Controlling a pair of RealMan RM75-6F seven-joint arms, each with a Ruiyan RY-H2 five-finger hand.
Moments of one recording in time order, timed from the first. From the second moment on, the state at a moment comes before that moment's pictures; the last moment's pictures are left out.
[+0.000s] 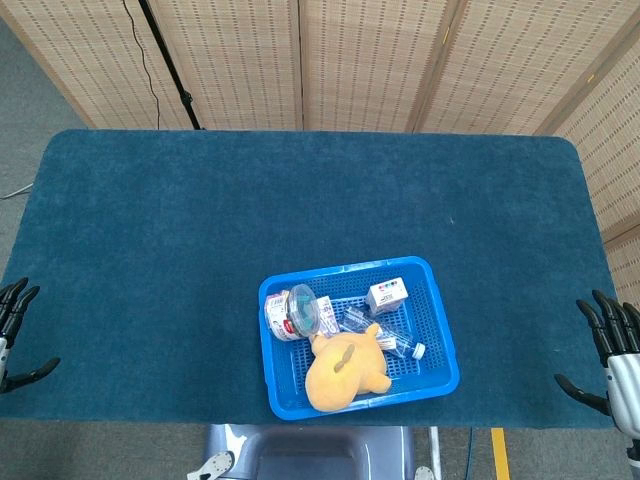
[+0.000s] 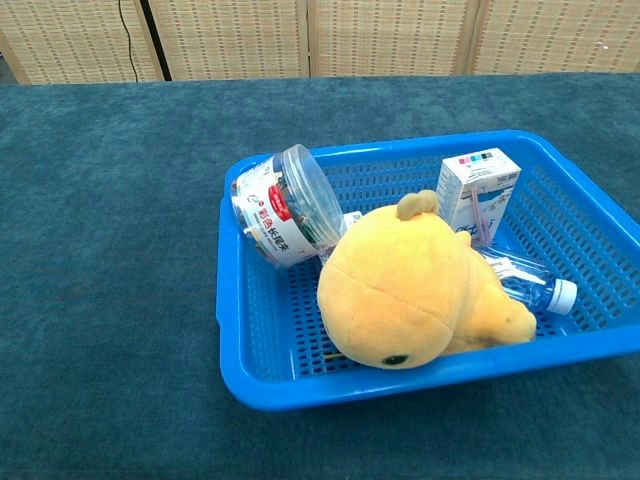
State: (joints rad) left arm -0.04 -1.15 0.00 -1.39 1.65 1.63 -0.23; right arm -0.02 -1.00 0.03 -1.68 -1.66 1.67 0.07
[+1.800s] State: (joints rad) left arm -0.68 -1.43 -0.14 -1.73 1.46 0.92 -0.45; right arm -0.02 -0.98 0.04 -1.68 -1.63 1.64 0.13
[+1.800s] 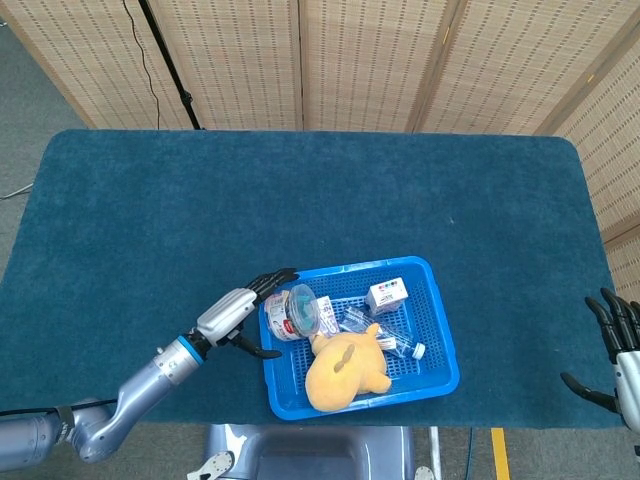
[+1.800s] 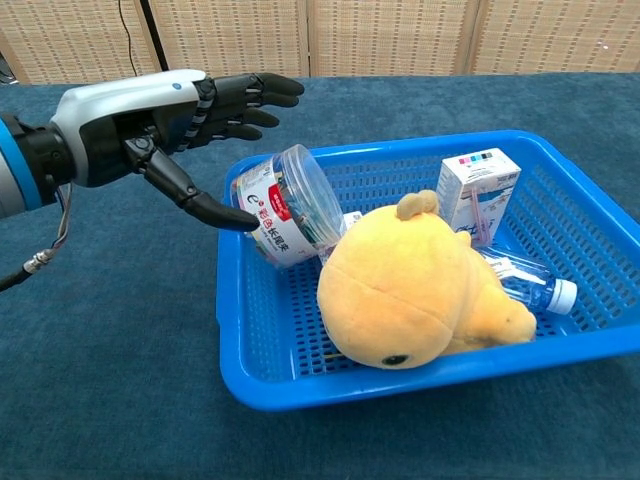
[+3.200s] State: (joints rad) left arm -0.70 -1.67 -0.15 -1.69 1.29 1.03 -0.06; right arm -0.02 -0.96 0.06 -1.67 -1.59 1.63 0.18
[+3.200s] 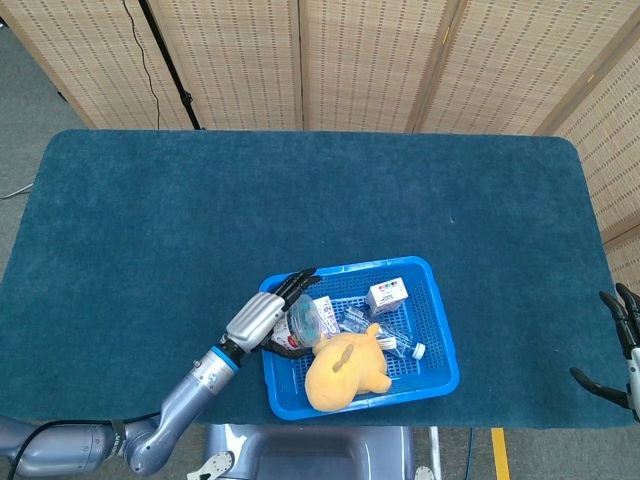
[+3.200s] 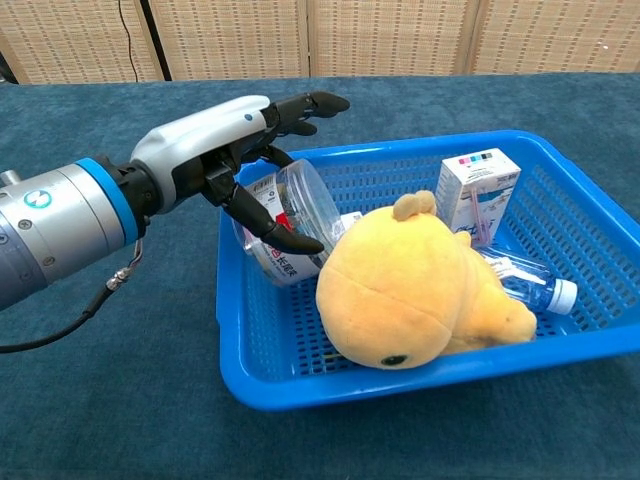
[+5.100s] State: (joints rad) left arm -0.60 -1.47 -0.24 -1.46 1.19 0.98 -0.30; right arm 0.00 -0.97 0.04 -1.69 -1.61 1.59 0.13
